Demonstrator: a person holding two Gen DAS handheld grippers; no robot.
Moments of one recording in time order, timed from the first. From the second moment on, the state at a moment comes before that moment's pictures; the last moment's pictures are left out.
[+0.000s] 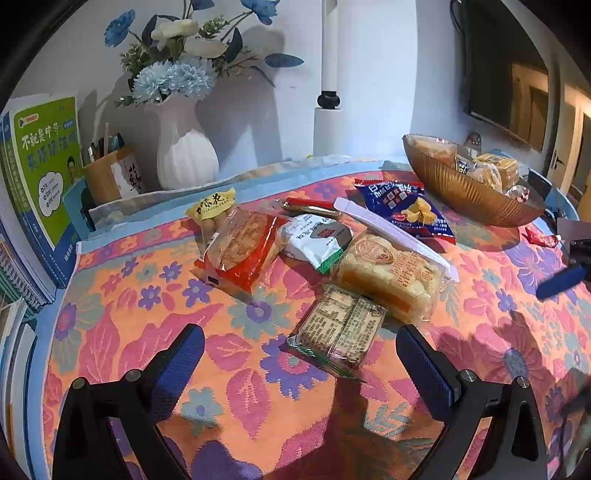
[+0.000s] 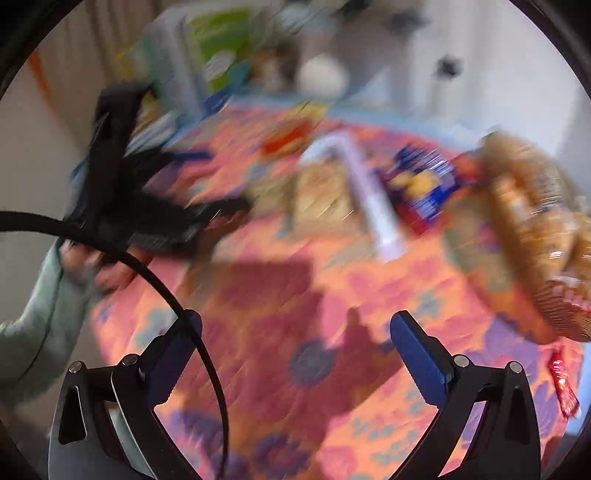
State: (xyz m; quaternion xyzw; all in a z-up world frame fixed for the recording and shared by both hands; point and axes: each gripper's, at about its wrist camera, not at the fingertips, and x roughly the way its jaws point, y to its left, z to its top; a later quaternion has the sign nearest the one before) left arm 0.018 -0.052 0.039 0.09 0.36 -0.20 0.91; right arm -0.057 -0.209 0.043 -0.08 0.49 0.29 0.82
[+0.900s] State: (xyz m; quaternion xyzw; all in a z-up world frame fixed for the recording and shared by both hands) left arm 0.040 -0.071 0.027 0.12 0.42 -0.27 0.86; right arm -0.011 -0.231 0.045 0.03 0.35 0.22 0.91
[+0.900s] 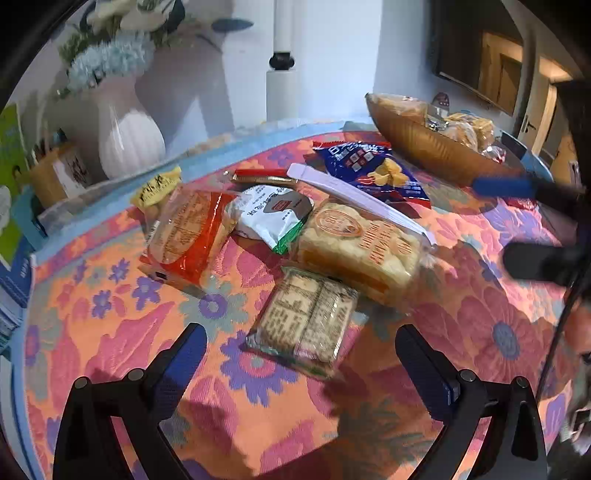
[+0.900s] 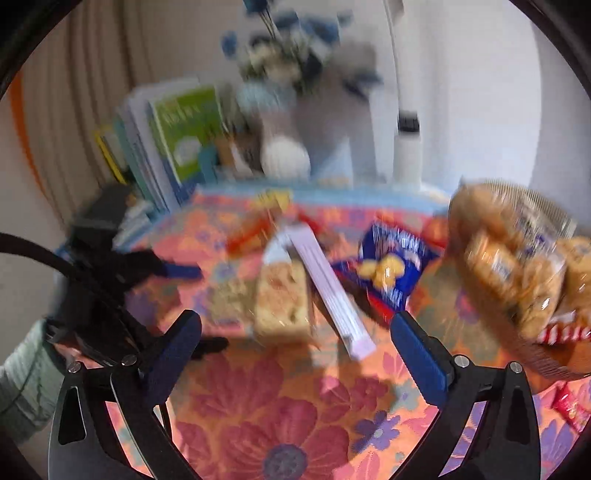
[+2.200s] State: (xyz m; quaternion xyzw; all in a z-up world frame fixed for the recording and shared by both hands) left arm -0.036 -0.042 0.067 0.05 0.40 -0.23 0.89; right arm -0.094 -0.217 0.024 0.05 0.39 0.20 0.90
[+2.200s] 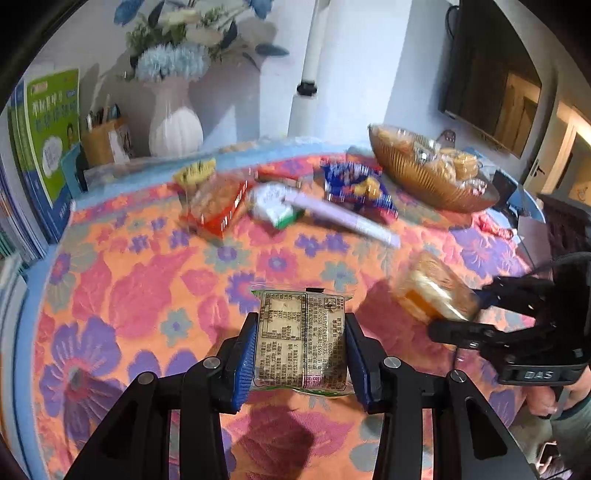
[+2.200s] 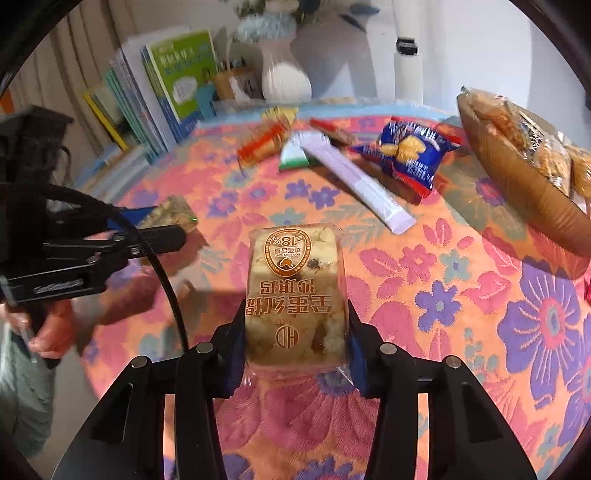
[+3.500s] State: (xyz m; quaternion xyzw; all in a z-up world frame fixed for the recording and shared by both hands) left arm -0.003 -0.097 0.154 0.02 0.30 -0.22 0.93; right arm -0.092 -0.325 0.137 0.15 0.24 0.14 0.95
